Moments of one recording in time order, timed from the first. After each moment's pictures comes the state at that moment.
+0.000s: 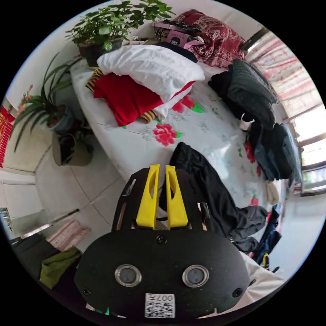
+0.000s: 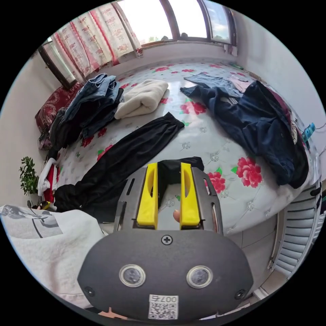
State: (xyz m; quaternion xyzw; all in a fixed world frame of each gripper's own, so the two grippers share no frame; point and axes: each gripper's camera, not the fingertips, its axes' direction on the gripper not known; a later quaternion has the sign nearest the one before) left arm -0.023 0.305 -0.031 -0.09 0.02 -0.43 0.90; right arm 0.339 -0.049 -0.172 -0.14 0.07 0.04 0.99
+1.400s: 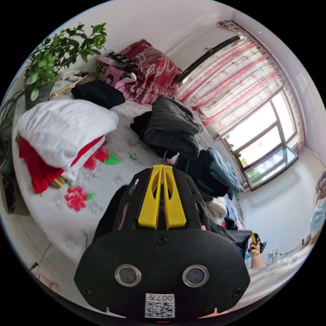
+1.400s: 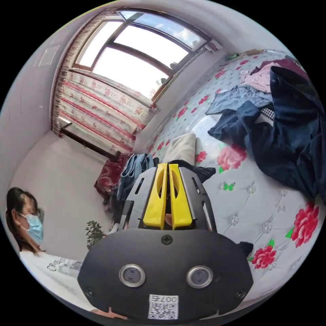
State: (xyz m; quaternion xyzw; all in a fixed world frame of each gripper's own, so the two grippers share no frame) left arm 0.001 0.146 -0.032 0.18 0.19 -0.39 0.88; right arm 0.533 -0.178 -0.169 0.09 -0.17 0.20 0.96
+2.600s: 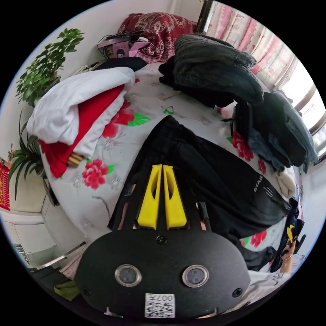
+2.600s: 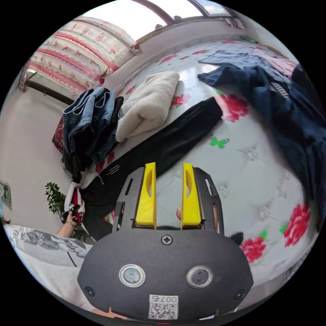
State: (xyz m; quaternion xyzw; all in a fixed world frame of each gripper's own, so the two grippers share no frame) left arm 0.123 0.108 0.033 -0.06 -0.01 -0.32 0.94; right arm 0.522 -0.142 -0.015 -0.14 -0.06 0.12 0.98
